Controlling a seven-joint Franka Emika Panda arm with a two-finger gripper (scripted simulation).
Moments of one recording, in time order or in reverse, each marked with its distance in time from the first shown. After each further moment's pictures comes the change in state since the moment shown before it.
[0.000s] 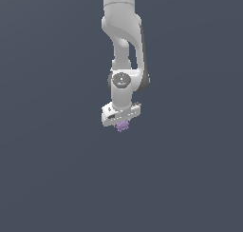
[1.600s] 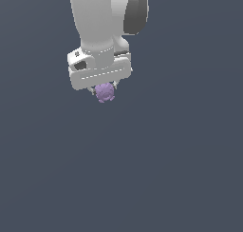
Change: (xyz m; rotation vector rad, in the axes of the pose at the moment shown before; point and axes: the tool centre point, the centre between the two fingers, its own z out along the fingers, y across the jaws) arm -0.009 0.067 -0.253 0.000 0.003 -0.001
